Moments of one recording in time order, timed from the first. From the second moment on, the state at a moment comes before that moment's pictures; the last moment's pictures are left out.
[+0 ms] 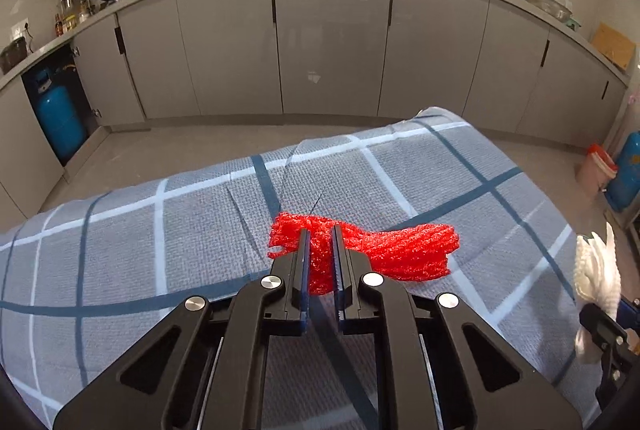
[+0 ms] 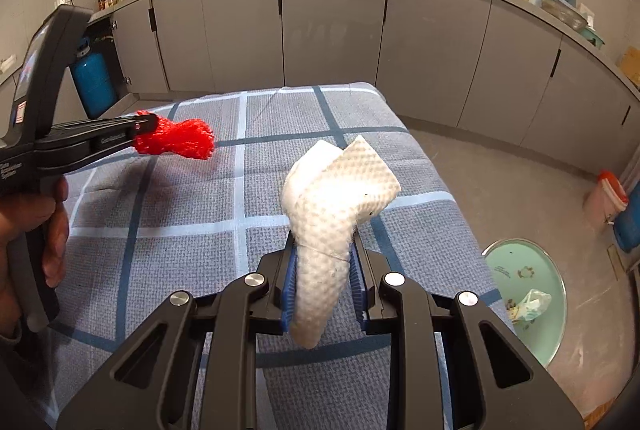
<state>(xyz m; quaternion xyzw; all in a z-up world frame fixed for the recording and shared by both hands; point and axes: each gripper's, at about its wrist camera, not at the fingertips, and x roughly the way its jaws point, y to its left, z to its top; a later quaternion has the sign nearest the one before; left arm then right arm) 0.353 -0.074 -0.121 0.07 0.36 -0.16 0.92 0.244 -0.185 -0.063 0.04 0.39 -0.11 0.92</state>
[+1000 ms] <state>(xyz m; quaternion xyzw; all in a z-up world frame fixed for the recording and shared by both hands) 0.211 -0.155 -0.042 0.15 0.28 -0.21 0.93 0.133 -0.249 -0.009 0.09 0.32 -0.18 0.93</state>
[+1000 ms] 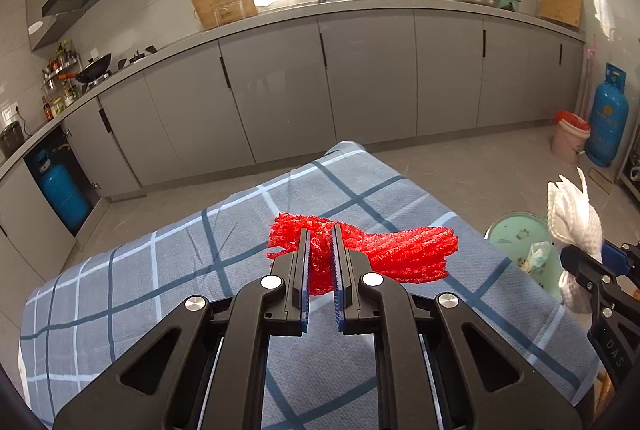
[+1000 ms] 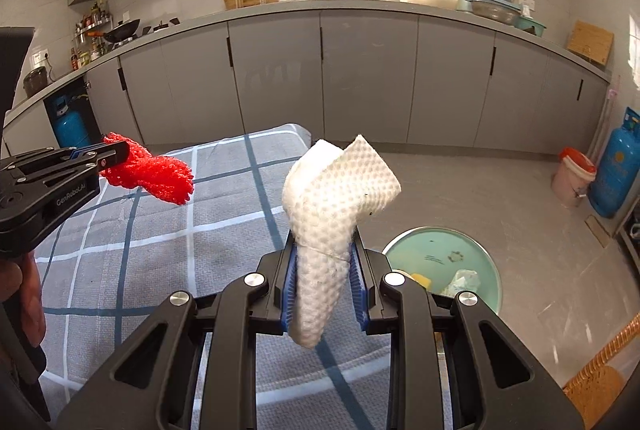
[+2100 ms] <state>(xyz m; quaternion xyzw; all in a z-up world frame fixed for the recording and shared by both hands) 0.180 -0.279 -0.058 0.20 0.26 -0.30 0.89 0.088 -0.354 -0.034 0.13 0.32 -0.26 0.90</state>
